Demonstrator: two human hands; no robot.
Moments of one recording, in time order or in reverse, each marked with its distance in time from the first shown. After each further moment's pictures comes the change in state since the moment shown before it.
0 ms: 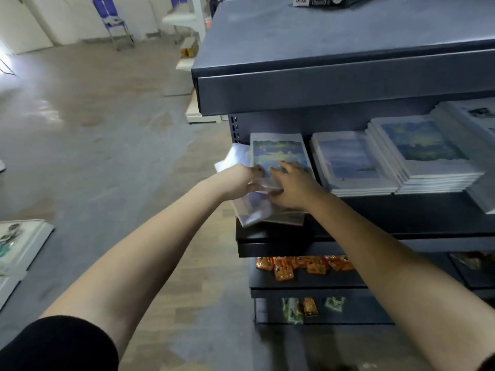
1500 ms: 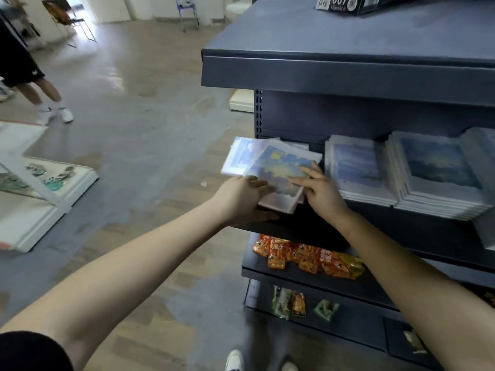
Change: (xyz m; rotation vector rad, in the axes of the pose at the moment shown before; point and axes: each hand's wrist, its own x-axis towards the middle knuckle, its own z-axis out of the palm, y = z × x) left_hand -0.081 0.099 0.026 0.333 0.212 -0.143; right_hand -0.044 0.059 0.016 0.464 0.208 -0.230
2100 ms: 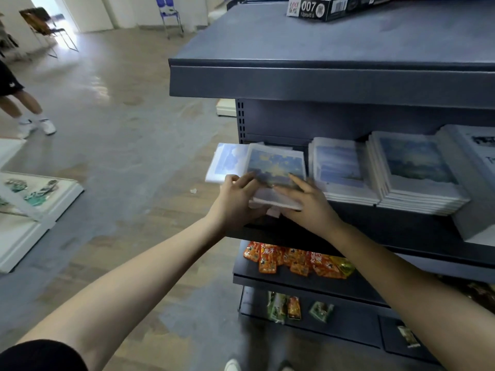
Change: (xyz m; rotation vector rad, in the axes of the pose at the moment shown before) left_hand 0.020 0.013 0.026 -0.248 0.342 -0.058; right_hand -0.028 -0.003 -0.009 -0.011 -0.052 -0.074
